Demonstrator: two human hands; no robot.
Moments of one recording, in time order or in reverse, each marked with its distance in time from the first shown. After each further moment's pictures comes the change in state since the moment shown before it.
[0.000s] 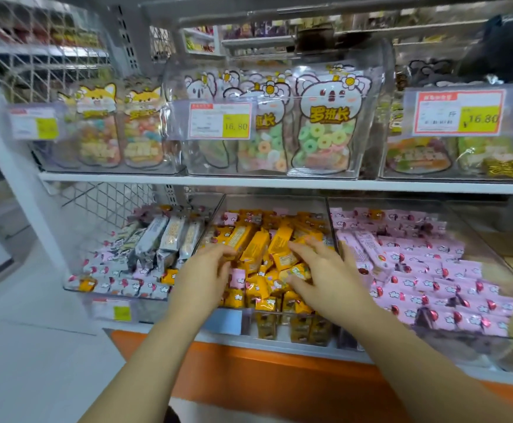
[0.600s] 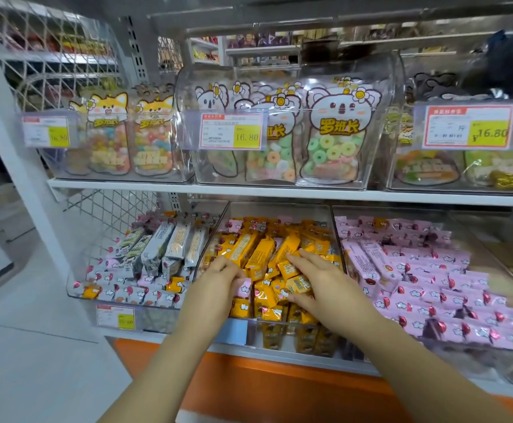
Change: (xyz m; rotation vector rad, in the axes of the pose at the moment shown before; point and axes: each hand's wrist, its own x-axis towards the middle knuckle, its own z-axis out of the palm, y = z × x) left_hand -0.001 -0.017 0.017 0.118 -0.051 0.090; right_hand 0.003 -0.005 0.001 0.047 -0.113 -0.063
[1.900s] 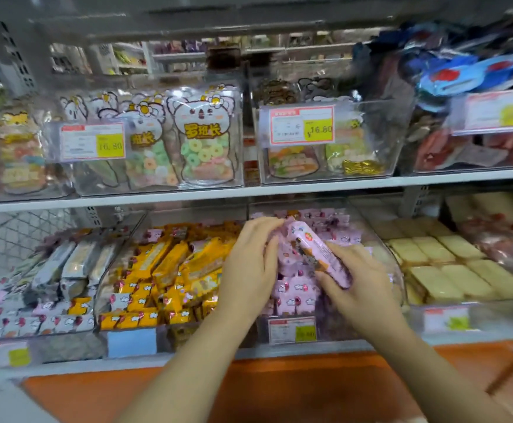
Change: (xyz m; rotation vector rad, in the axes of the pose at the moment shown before) left_hand 0.023 0.190 0.043 -0.434 0.216 0.333; right_hand -0.103 0.122 -0.038 0.193 0.599 0.182
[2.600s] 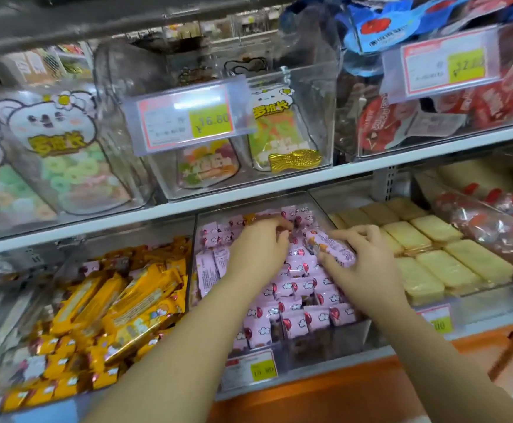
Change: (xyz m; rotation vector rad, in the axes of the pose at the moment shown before) left_hand 0.073 0.011 0.116 0.217 -0.463 -0.219; right_hand 0.037 0.092 -0.016 -0.056 0.129 0.290
